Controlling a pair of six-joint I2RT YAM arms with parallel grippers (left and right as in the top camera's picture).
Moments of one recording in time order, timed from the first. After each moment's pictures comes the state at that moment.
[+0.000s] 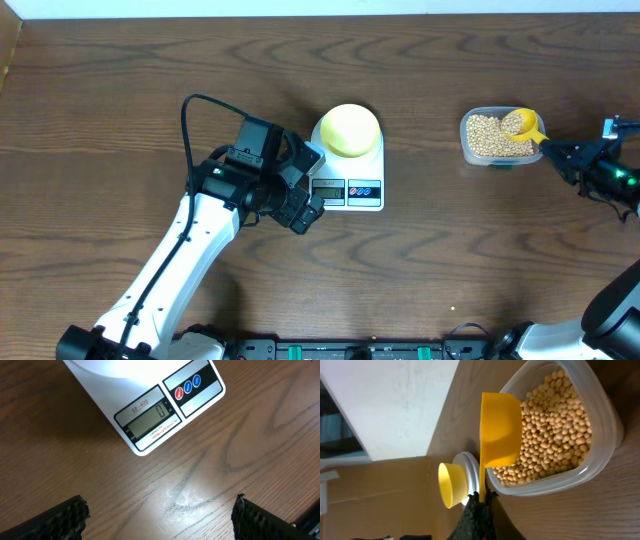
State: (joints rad) left arm -0.36 1.38 1.04 -0.87 0.30 0.25; right arm -0.64 1.66 1.02 -0.51 -1.10 0.28
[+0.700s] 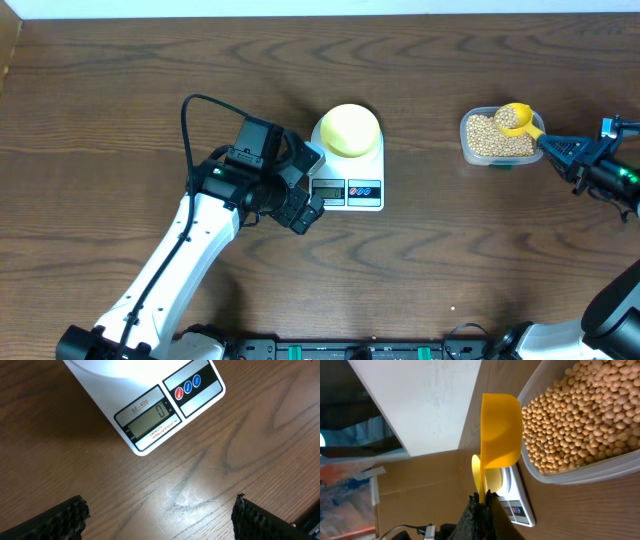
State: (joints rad) left arm -0.36 1.38 1.04 -0.87 0.30 0.25; right arm -0.64 1.66 1.02 -0.51 -1.24 0.43
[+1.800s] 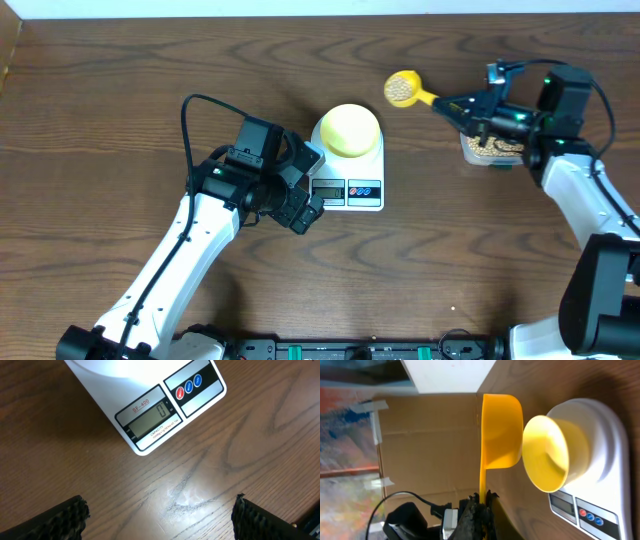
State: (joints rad) left arm -0.36 1.38 1.04 -0.87 0.30 0.25; right arm -0.08 1.66 1.01 0.12 -1.18 1.00
